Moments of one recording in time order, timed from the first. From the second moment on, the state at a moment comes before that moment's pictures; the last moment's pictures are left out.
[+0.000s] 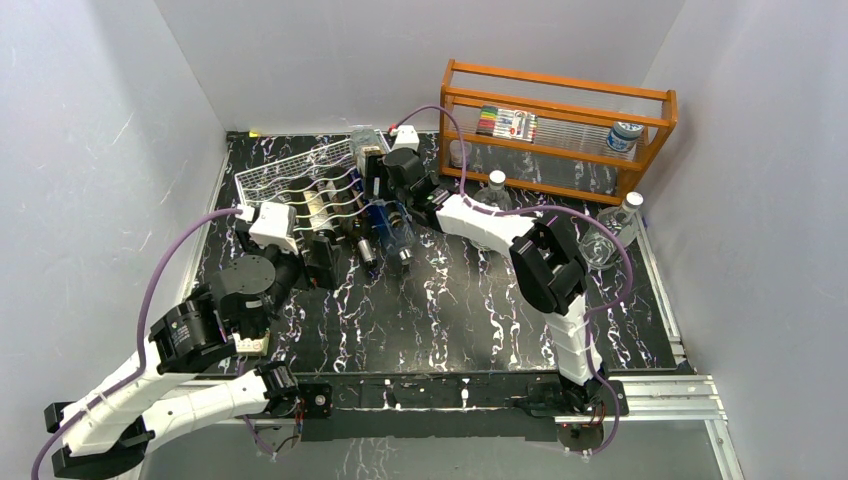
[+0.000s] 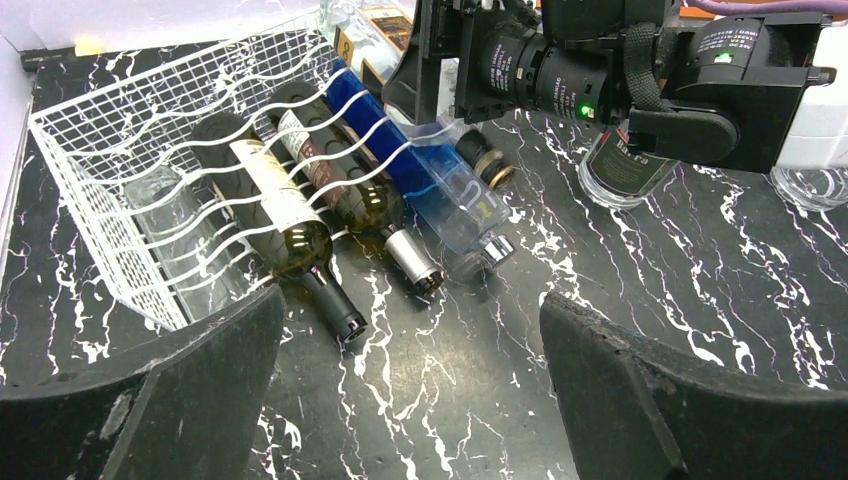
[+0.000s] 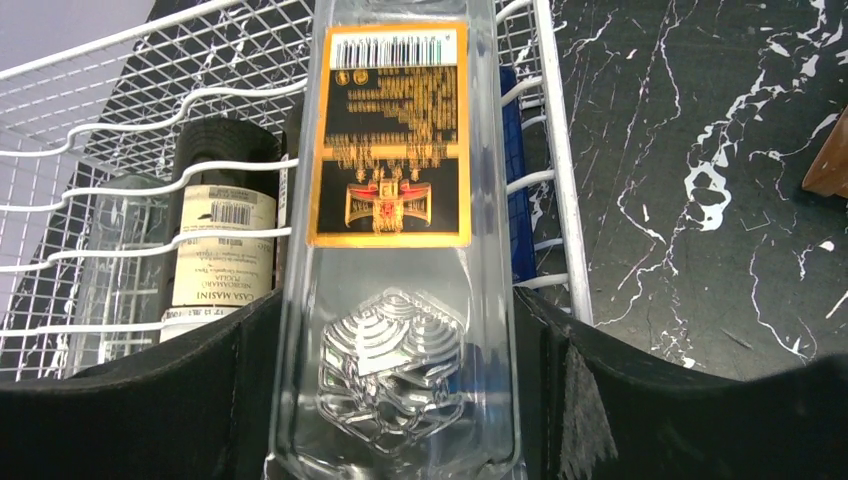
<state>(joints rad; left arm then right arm) -1.03 0.64 1.07 -0.75 -0.74 -0.27 0.82 2.10 1.69 0.02 0.26 0.47</state>
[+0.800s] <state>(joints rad) -1.03 0.66 0.95 -0.74 -0.66 -0.39 0.81 1.60 1.47 -0.02 0.35 0.35</state>
